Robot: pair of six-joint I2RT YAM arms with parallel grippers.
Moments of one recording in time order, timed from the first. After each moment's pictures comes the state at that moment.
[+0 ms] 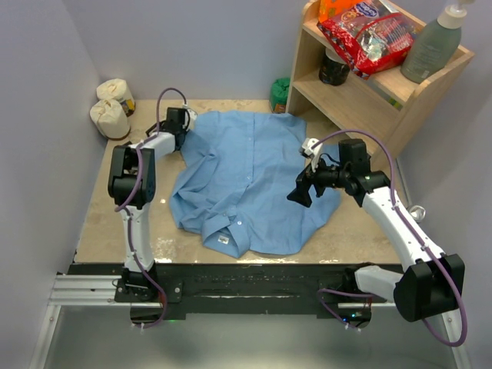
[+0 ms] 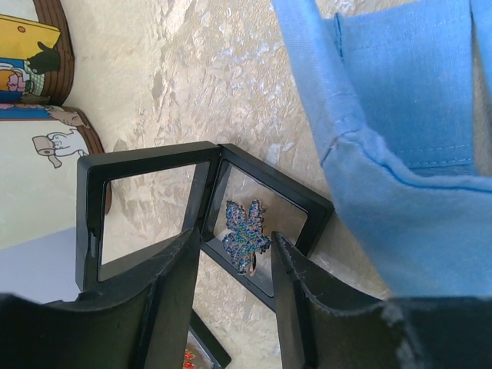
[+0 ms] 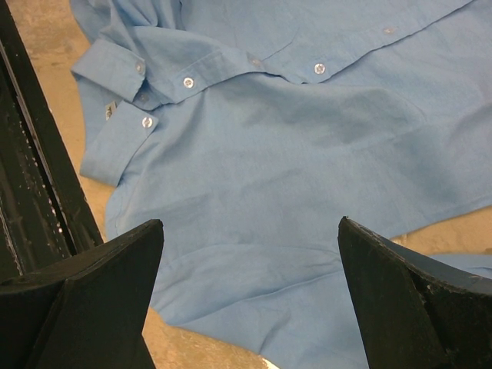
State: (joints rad) left arm -0.12 2.20 1.56 -0.13 -0.44 0.54; right arm 0.23 1.17 0.95 -0.52 -0.75 -0.41
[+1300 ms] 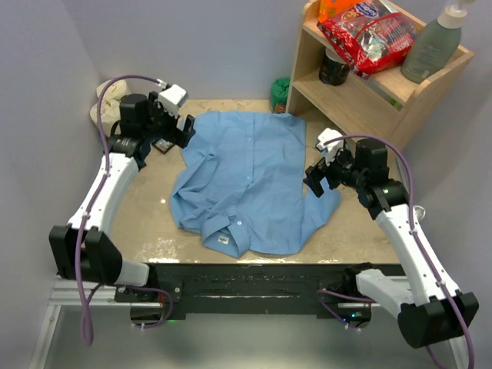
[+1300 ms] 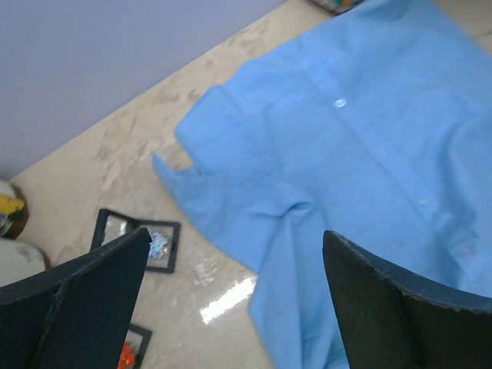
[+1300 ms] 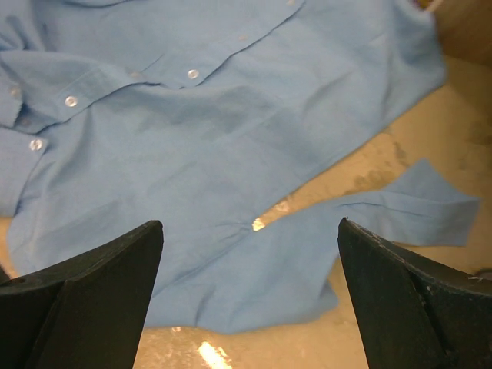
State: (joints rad) left arm -0.11 1.47 1.33 -0.30 0.29 0.32; right arm 0.21 1.02 0.98 -0.53 -0.44 -0.39
